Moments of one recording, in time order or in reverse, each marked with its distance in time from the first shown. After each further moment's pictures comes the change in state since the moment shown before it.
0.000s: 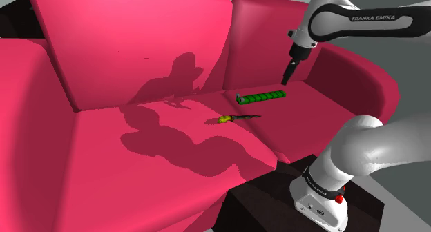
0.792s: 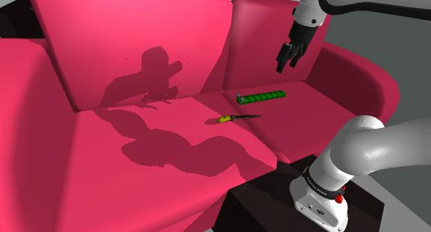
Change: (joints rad) arm -0.016 -0.083 0.274 0.126 0.164 -0.235 0.438
